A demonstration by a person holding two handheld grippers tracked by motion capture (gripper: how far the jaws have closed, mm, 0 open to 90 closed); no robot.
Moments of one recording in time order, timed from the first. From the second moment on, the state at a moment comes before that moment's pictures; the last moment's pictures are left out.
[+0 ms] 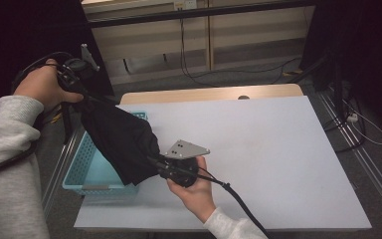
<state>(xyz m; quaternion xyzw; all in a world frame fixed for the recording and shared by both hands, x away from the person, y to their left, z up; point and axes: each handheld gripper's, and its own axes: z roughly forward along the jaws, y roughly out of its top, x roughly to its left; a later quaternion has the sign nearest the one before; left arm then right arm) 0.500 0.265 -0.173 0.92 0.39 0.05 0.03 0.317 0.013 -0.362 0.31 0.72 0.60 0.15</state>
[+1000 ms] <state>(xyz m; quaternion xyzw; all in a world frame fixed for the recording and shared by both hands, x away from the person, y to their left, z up) 0.530 0.317 -0.201 0.89 0.42 0.17 0.09 0.328 0.102 -0.367 0.30 0.73 0.60 0.15</state>
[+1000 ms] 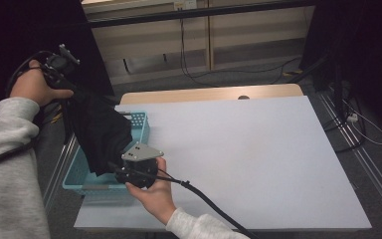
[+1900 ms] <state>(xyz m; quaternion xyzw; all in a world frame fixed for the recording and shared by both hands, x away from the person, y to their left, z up) 0.510 0.297 -0.305 0.90 0.41 0.08 0.13 0.343 -0.057 -0.396 0.34 0.75 0.54 0.18</state>
